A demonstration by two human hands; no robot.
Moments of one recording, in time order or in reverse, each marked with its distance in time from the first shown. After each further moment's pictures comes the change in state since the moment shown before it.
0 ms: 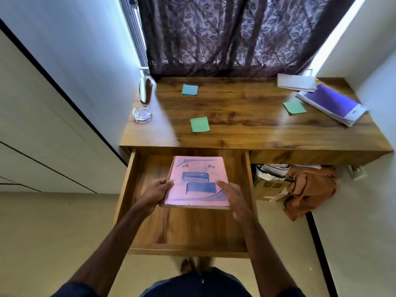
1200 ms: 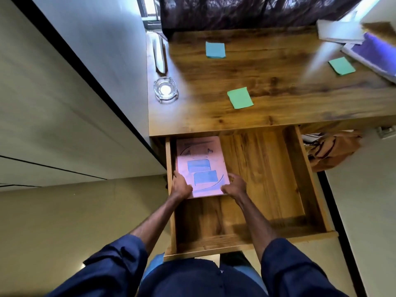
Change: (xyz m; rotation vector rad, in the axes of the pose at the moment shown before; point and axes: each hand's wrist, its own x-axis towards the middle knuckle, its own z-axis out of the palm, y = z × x) left_hand 0.171 -0.087 -0.158 0.739 0.052 -0.129; right_hand 0.109 0.067 0.226 -0.515 0.238 0.175
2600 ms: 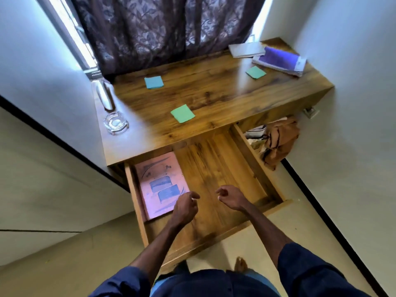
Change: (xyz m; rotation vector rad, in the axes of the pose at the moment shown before) left_hand -0.085 0.040 0.094 0.145 -0.053 0.687; right_hand -0.052 0.103 -0.106 -0.193 -0.054 -0.236
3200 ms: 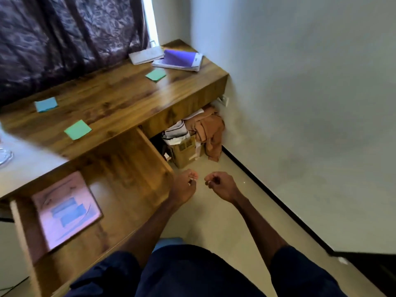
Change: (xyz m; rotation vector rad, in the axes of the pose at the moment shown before) left_hand 0.017 0.309 0.235 0.077 -0.075 0.348; right_hand -0.142 0.273 -0.190 0.319 0.396 -0.040
